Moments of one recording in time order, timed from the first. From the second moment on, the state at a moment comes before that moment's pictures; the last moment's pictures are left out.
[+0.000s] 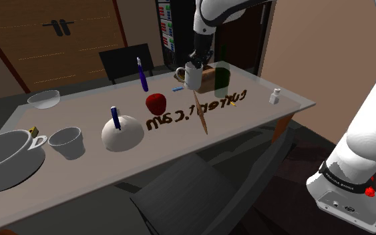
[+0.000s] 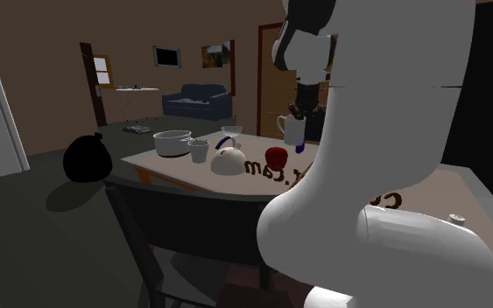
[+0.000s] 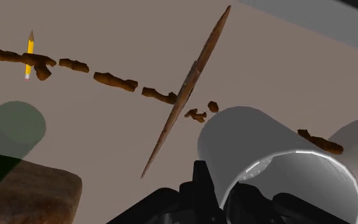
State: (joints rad) arm -0.10 0.04 0.20 -1.82 -0.02 2.03 0.20
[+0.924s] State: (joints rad) arm -0.27 0.03 0.04 -1.83 0.05 2.02 -0.15
